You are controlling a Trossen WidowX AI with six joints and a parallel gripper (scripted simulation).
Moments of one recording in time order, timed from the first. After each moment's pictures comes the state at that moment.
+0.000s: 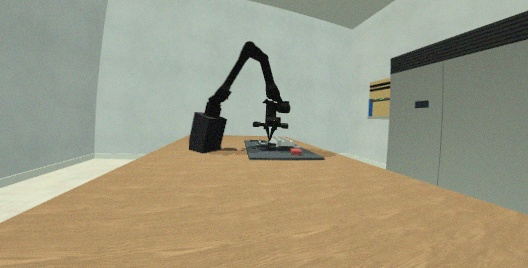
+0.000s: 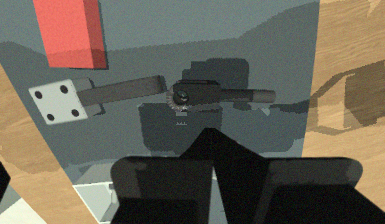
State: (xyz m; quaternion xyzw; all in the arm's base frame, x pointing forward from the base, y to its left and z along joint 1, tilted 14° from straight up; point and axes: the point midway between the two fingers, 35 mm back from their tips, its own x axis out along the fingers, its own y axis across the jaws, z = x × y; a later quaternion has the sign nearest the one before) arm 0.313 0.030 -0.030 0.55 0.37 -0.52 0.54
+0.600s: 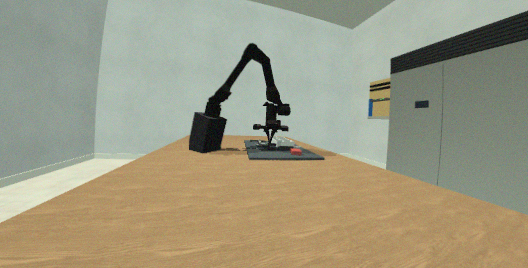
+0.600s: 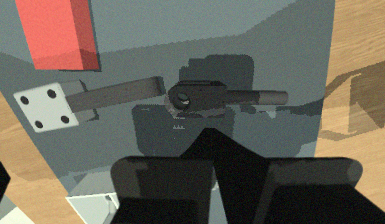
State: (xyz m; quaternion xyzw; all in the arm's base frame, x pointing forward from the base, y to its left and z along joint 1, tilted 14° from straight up) arm 0.318 0.028 -0.043 0.56 0.37 -0.52 0.54
